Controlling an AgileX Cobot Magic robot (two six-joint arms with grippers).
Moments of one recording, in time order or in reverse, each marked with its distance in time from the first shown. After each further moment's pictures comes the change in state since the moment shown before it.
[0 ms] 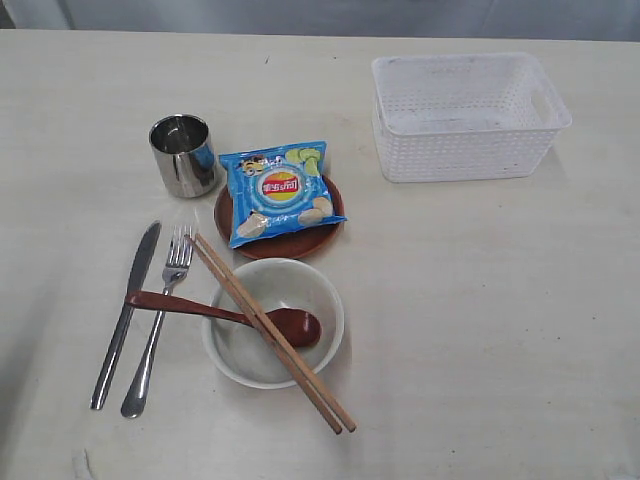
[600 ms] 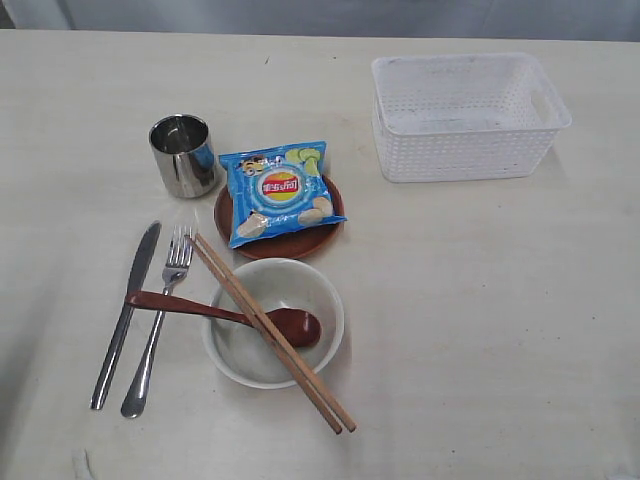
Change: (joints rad) left arm 0.000 0.000 0.000 0.000 0.001 0.000; right arm 0.000 0.002 0.337 0.000 0.021 0.000
